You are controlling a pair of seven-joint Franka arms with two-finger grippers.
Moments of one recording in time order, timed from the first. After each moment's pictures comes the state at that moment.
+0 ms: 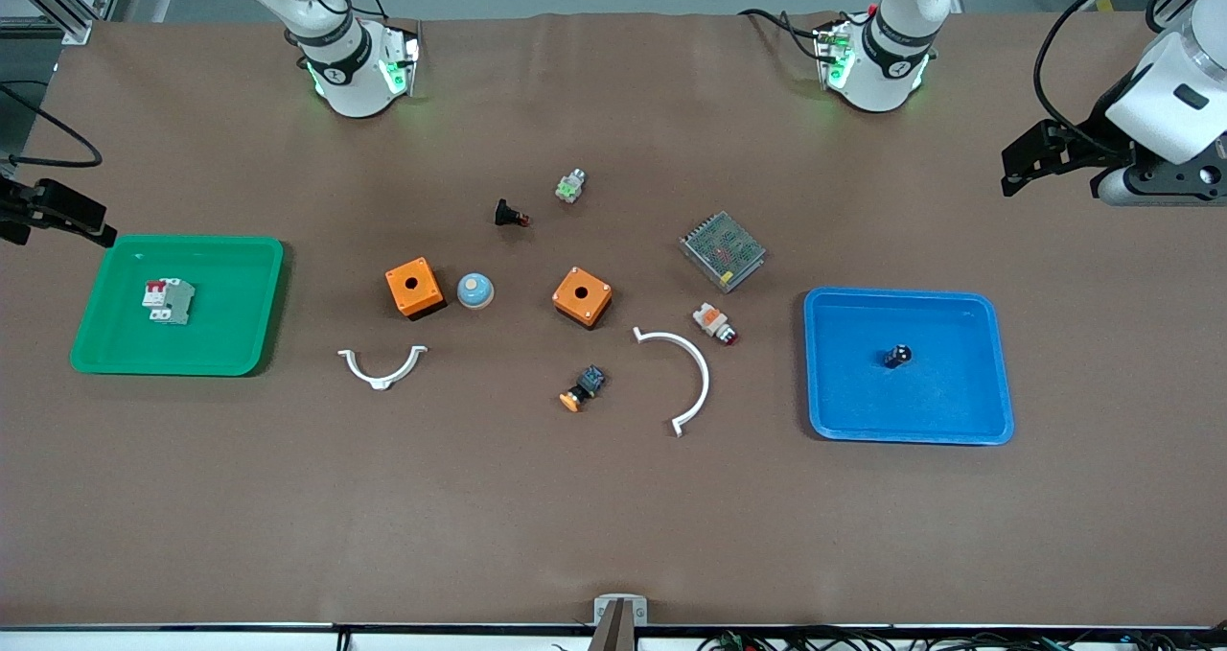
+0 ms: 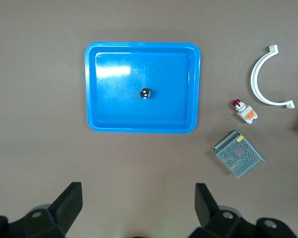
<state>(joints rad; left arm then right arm) -0.06 -0.06 -0.07 -1.60 0.00 1.52 -0.09 -0.05 0.07 -0.04 -1.48 -0.01 1.53 -0.04</state>
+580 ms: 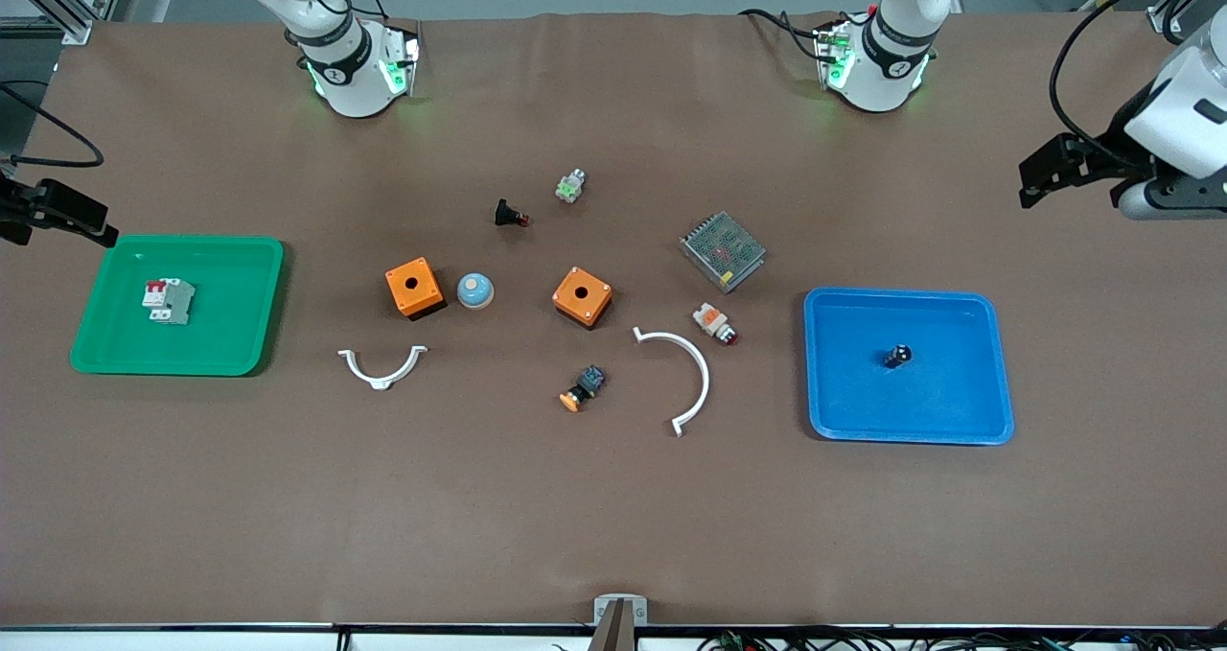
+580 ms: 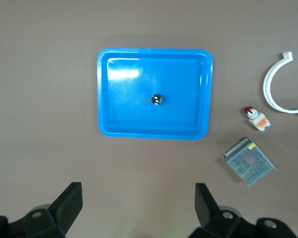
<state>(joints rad) -0.05 0.00 -0.06 -1.55 0.04 1.53 -0.09 -0.05 0.07 -0.04 -1.48 -0.01 1.53 -0.04</state>
